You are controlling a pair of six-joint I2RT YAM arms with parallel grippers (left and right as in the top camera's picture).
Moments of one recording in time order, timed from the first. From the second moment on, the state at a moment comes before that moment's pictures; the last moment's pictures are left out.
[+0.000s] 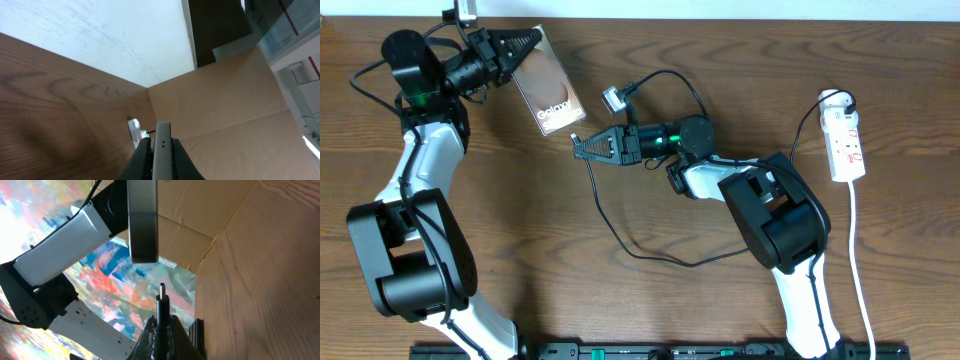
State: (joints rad) left arm 0.23 1.87 1.27 0.63 1.22 -1.19; right arm 0.55 2.28 1.24 1.53 -1.21 1.59
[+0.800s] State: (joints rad) left arm 0.23 1.87 1.27 0.63 1.22 -1.19; right arm 0.56 2.28 1.25 1.53 -1.20 1.45
